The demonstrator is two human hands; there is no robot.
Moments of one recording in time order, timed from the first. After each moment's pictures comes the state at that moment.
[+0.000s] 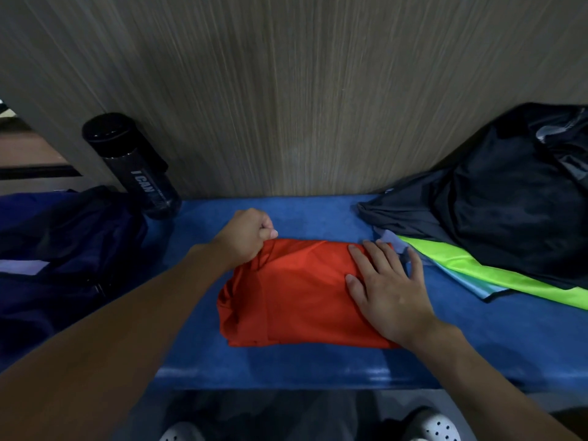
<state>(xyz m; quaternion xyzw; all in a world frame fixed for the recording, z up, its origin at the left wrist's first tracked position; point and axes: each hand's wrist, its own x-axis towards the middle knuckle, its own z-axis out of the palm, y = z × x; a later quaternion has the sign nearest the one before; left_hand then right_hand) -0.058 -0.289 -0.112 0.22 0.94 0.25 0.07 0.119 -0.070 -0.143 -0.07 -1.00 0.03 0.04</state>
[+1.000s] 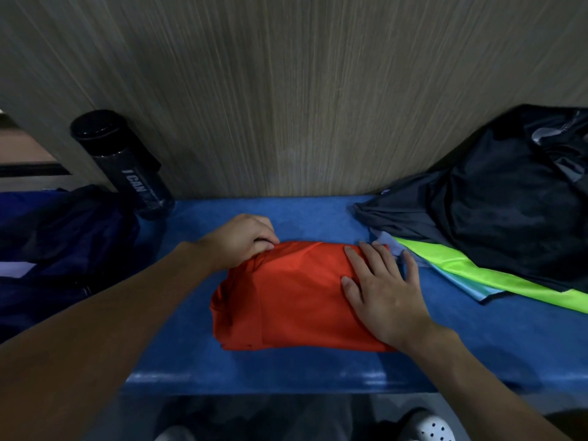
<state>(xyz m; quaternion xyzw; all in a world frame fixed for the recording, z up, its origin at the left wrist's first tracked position) -0.072 -0.301 -0.118 0.49 0.85 0.20 0.04 0.119 -0.071 -0.138 -0.07 -1.00 0.06 0.02</state>
